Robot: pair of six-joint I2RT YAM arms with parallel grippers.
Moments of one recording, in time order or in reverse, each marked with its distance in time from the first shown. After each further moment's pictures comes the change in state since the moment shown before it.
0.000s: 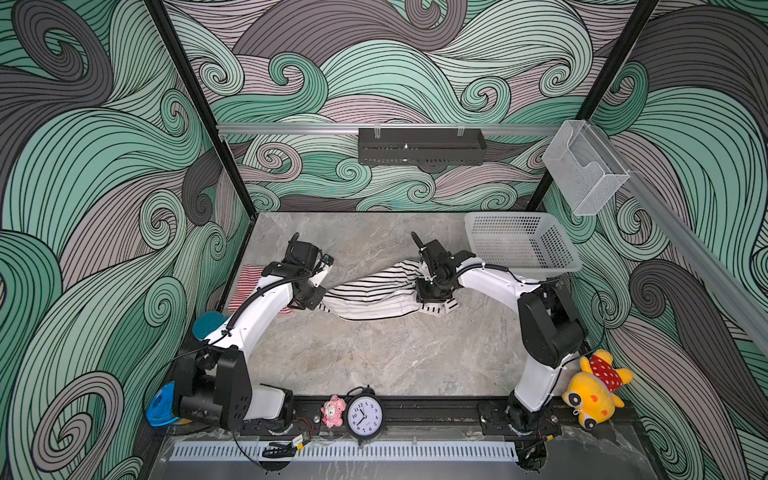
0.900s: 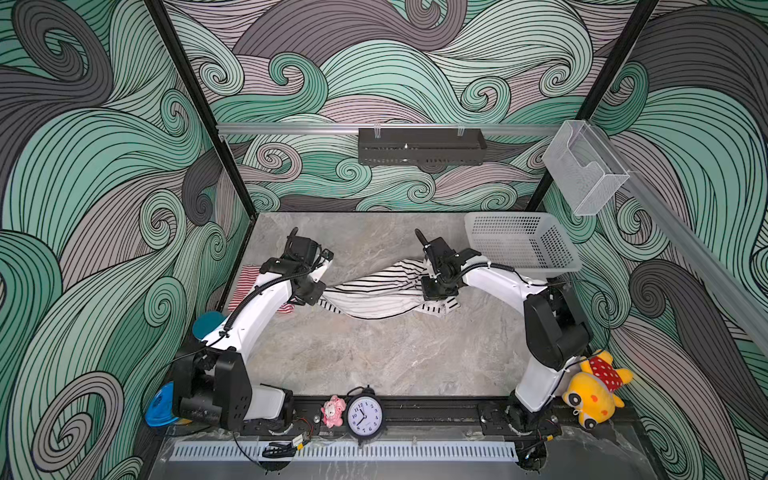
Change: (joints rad) left arm 0.000 0.000 0.087 -0.029 -0.003 0.013; right arm -0.021 -0.055 0.024 -0.072 0.097 -0.071
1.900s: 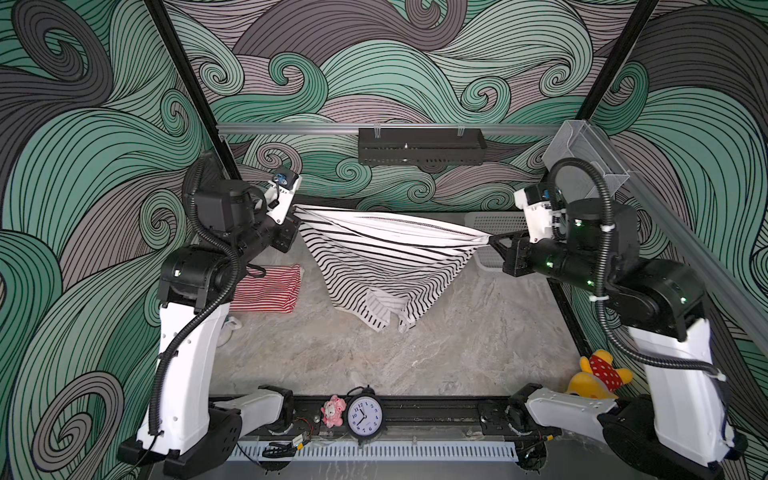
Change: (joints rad) left arm 0.000 -0.166 0.829 -0.195 0.118 -0.024; right arm 0.008 -0.578 0.727 -0.470 0.030 -0.080
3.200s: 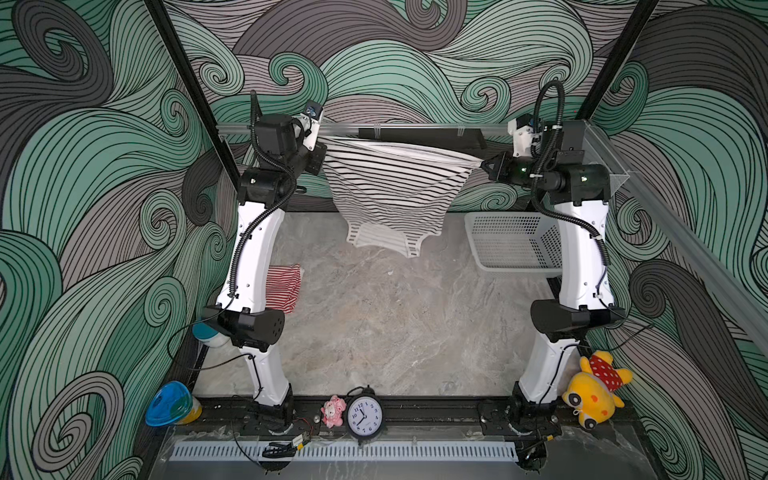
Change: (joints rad) left arm 0.028 0.596 0.396 0.385 -0.055 0.002; right arm -0.473 0.732 0.578 0.184 -0.400 0.008
